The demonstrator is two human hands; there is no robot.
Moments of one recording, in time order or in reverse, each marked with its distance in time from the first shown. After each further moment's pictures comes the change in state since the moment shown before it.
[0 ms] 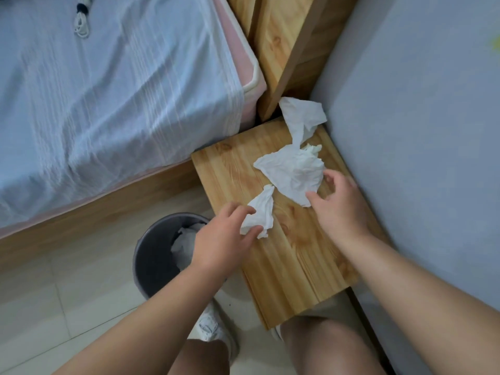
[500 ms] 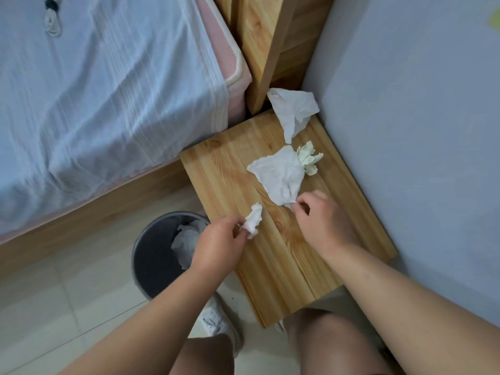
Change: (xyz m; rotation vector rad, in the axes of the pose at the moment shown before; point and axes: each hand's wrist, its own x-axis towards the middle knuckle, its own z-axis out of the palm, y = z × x) left_hand 0.008 0.008 0.019 -0.164 -0.134 -0.205; right_hand -0.013 0.024 0.022 -0.211 -0.145 -0.177
